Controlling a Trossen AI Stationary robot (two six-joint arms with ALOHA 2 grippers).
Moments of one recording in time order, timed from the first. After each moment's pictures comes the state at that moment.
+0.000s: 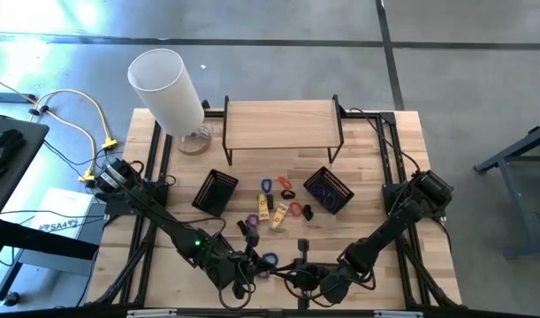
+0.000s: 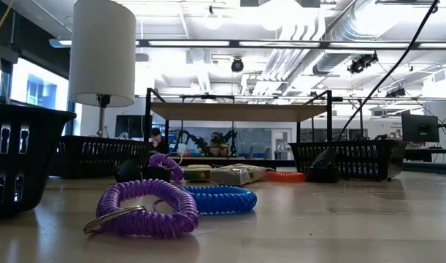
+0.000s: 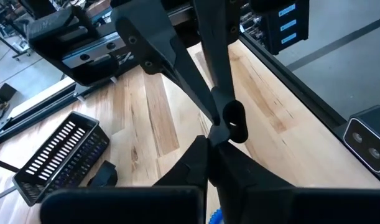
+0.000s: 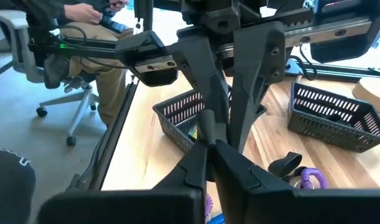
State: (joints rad) left arm -0.67 1.74 1.13 0.19 -0.55 0.16; right arm 0.74 1.89 1.18 0.30 0.73 0.23
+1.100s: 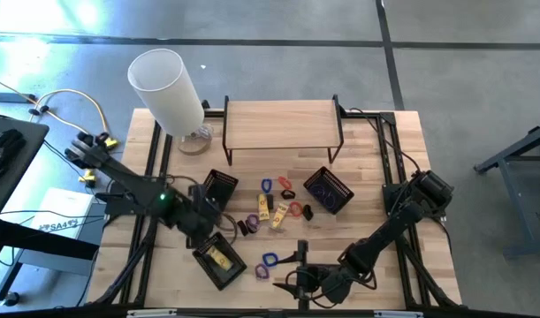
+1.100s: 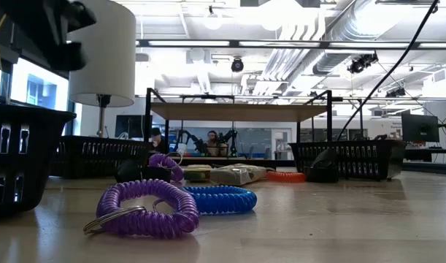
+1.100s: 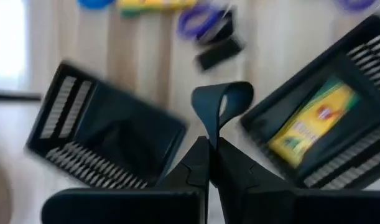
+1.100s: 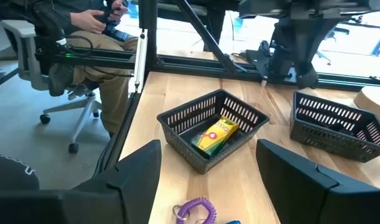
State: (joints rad) left arm -0.55 1.30 1.12 -1.08 -0.31 -0.55; right arm 0.75 1.89 1.18 0.35 0.73 0.19
